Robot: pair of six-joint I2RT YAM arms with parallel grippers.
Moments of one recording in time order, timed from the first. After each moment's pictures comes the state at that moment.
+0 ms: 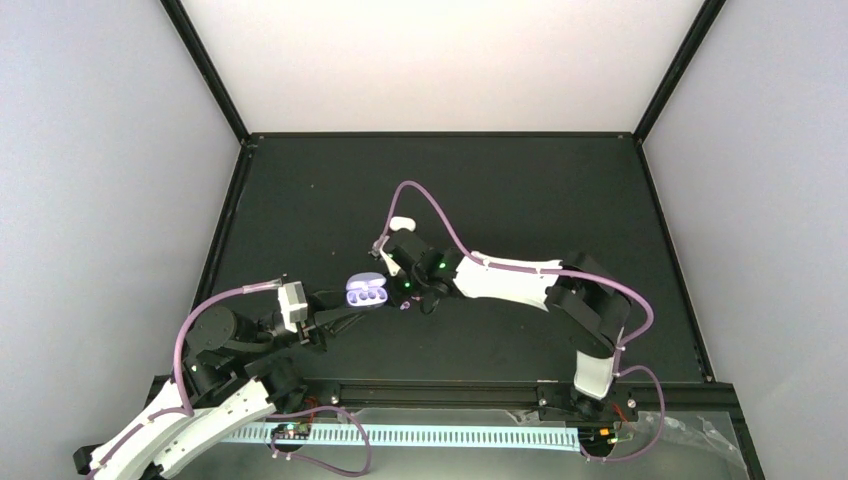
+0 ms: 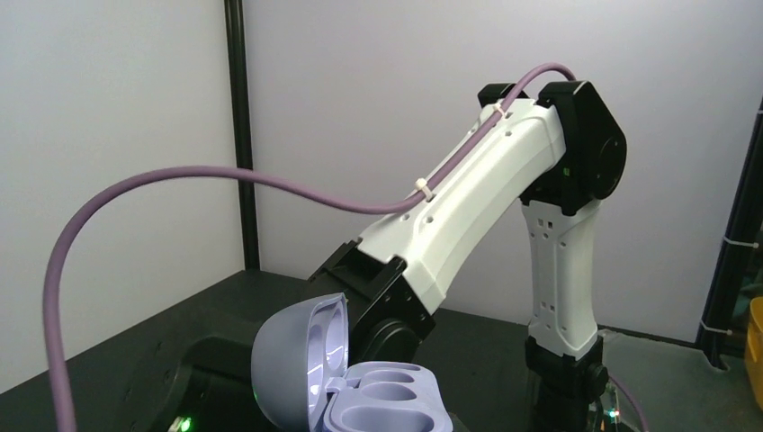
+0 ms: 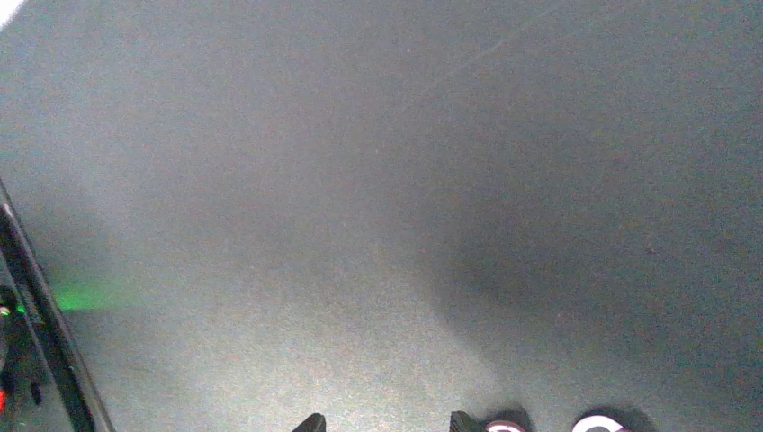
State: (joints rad) left arm -0.90 0.20 0.57 -0.18 0.28 -0.10; right arm 1.04 1.82 1.22 -0.26 -0.13 0.39
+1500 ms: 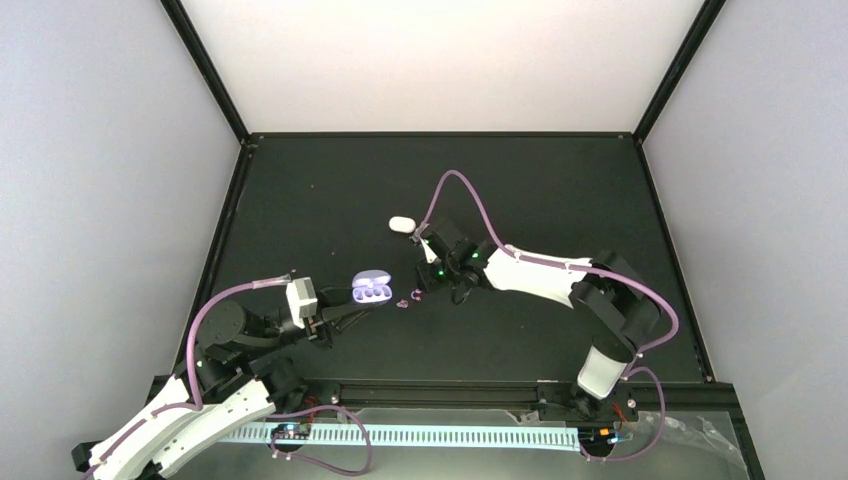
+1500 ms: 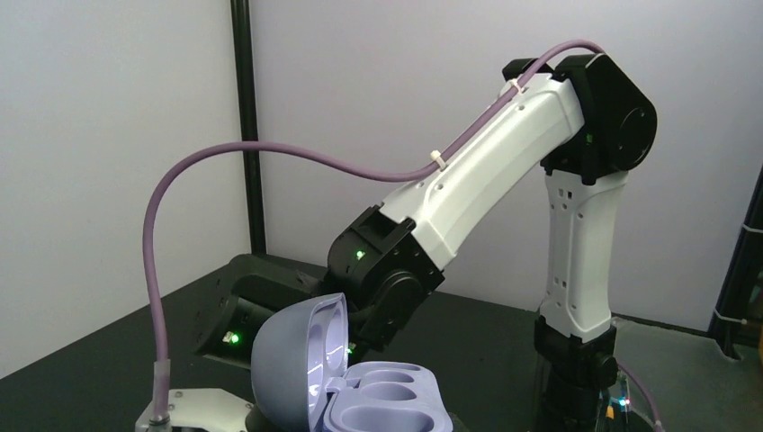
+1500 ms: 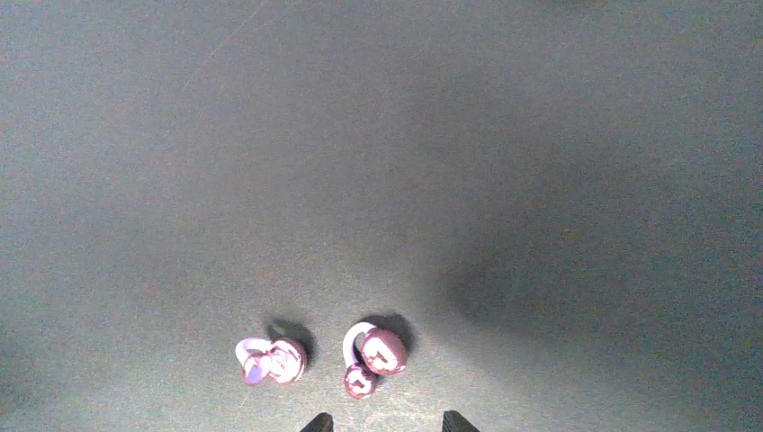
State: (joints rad) left arm -0.90 0.24 0.57 -0.18 0.26 -0.08; right arm 0.89 1.71 1.07 -0.29 -0.08 0.37
